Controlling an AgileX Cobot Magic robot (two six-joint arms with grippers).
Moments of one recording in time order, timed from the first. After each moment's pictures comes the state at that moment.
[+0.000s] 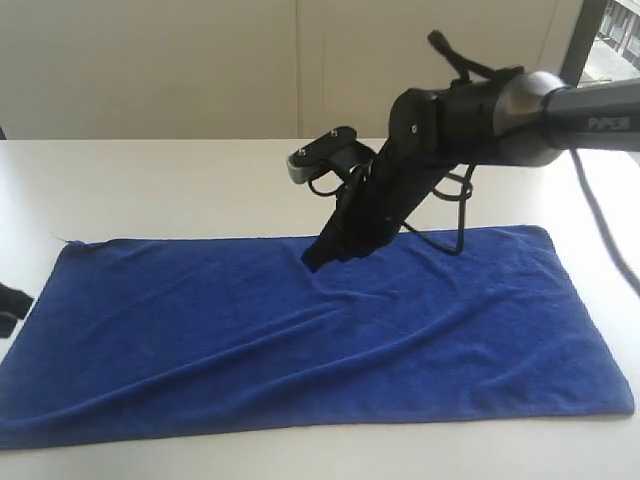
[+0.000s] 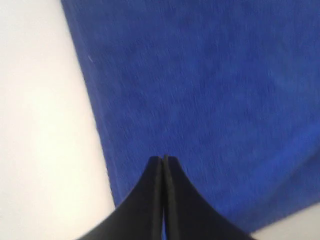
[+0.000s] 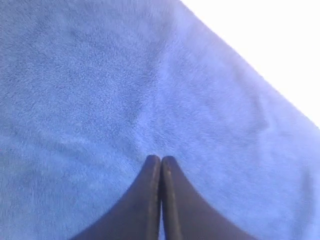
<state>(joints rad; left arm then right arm) 0.07 1.47 -0.79 -0.39 0.66 0.60 0.36 1.97 -1.43 0.18 0.64 -0.43</state>
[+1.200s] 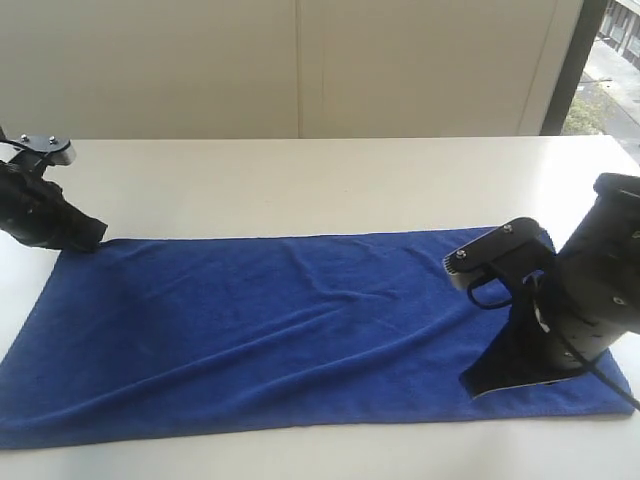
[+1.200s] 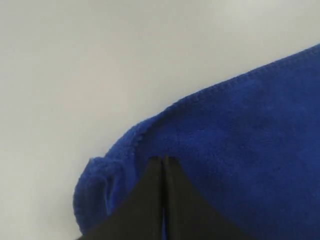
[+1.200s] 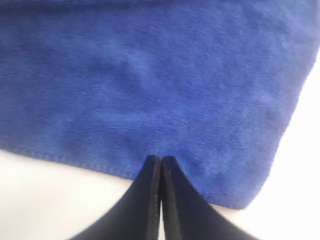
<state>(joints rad) 0.06 2.03 -1.31 -0.72 0.58 0.98 0.36 1.50 -0.73 -0.47 0.66 0.40</state>
